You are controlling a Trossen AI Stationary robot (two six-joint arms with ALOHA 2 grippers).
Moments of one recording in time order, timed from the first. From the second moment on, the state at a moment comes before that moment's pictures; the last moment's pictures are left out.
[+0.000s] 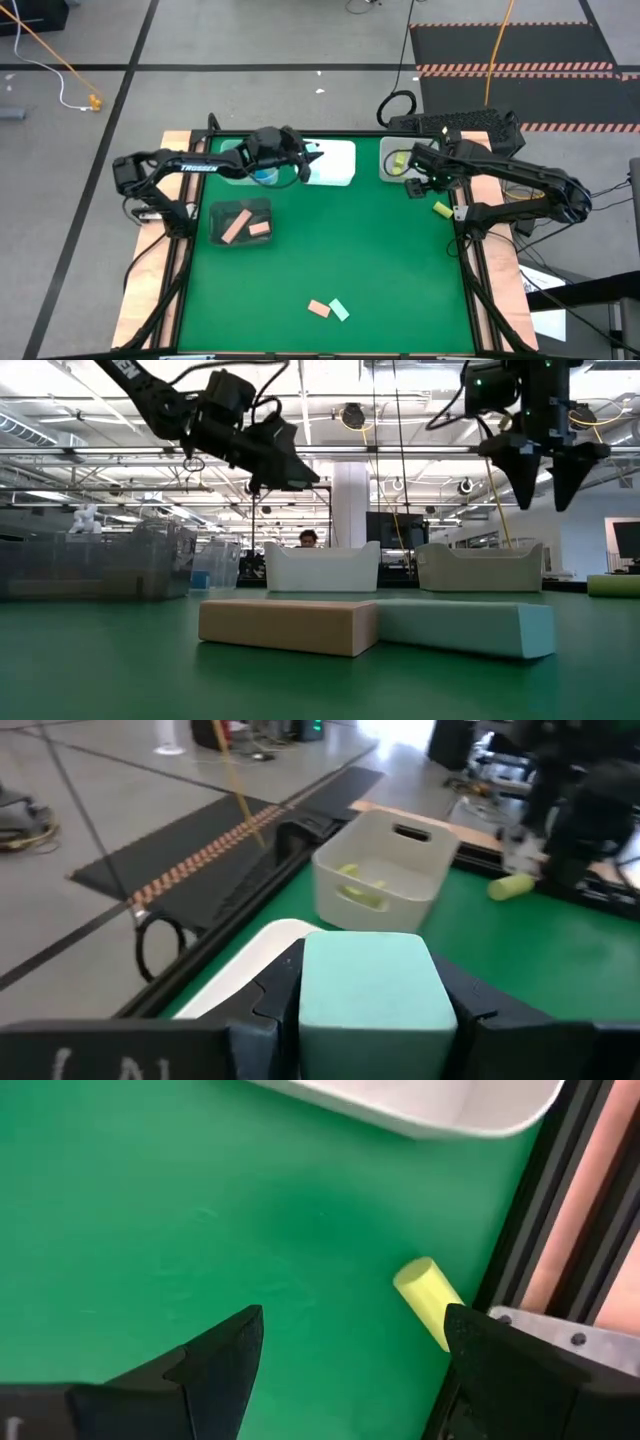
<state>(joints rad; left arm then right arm) 0.44 1.57 0.86 0.44 0.08 -0.07 -0.44 1.11 0.94 -1.34 0.08 0.87</state>
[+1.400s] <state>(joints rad) 0.52 1.78 0.86 0.42 0.10 -0.41 -0.45 1.13 0.48 -1.03 0.13 0.84</state>
